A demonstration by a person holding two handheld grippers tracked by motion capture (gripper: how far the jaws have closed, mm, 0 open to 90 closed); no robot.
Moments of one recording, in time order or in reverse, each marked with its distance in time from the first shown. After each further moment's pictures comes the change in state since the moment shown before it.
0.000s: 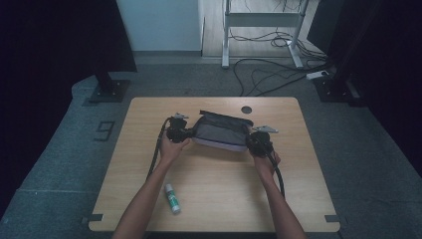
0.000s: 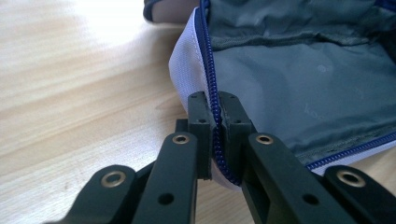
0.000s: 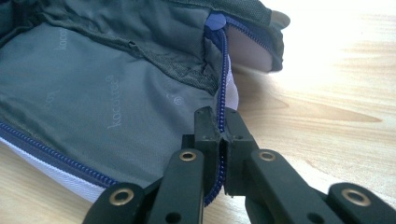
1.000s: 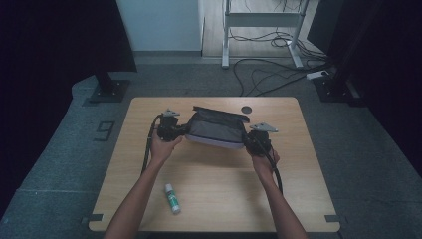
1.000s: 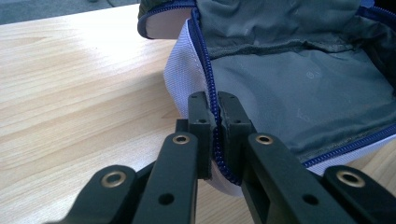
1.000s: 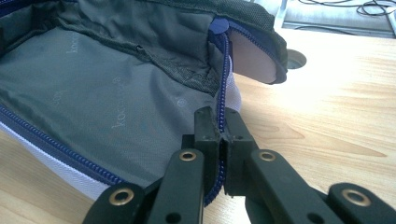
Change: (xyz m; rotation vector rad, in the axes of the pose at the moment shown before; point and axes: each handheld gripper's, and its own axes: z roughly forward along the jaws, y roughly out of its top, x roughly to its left) left arm 0.000 0.007 -0.047 -0.057 -0.009 0.019; right arm 0.019 0.016 -0.025 -0.072 0.056 -0.050
